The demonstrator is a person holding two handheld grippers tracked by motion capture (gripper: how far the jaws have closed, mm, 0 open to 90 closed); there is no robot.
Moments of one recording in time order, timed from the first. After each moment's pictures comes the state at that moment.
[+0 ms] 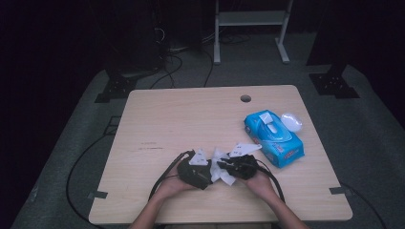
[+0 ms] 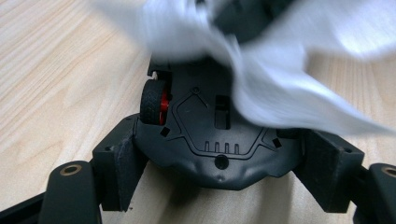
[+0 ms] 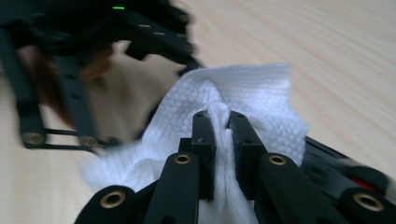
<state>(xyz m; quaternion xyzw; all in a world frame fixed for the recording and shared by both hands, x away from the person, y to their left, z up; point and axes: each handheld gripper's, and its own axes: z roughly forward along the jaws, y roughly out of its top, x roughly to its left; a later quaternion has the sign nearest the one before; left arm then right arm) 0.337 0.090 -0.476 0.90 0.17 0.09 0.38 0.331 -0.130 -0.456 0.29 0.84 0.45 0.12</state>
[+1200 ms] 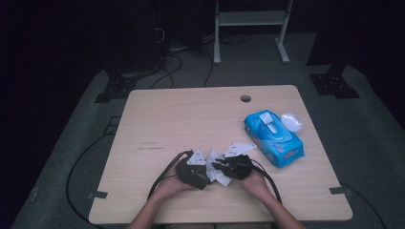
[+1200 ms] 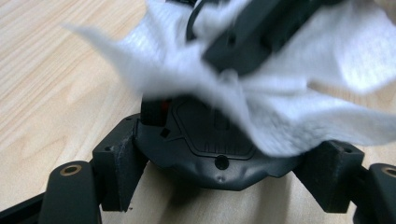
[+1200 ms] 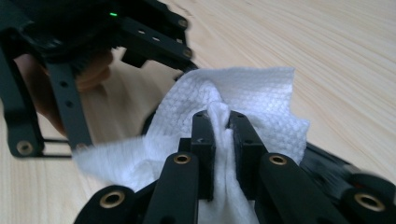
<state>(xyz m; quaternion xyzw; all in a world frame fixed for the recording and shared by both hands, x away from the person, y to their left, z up) 0.337 0.094 -0.476 0.90 0.17 0.08 0.38 0.329 -0.107 -0.456 0.27 0.85 0.45 0.10</state>
